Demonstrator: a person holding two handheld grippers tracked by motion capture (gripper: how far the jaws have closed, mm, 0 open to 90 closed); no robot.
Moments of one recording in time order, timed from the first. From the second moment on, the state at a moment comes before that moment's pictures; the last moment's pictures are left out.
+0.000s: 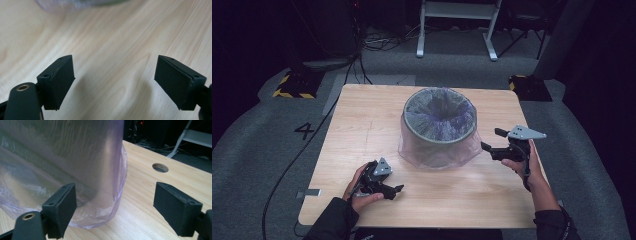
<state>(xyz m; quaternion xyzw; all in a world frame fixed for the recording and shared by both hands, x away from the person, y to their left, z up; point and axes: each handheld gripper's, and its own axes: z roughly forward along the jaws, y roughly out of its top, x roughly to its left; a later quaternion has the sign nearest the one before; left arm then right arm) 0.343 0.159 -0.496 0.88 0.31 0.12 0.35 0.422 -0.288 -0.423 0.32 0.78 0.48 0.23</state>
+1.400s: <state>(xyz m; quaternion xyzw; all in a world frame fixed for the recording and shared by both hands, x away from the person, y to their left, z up) 0.337 0.164 -0.504 0.87 0.31 0.12 0.37 0.417 -0.281 -0.339 0.28 0.76 0.52 0.27</state>
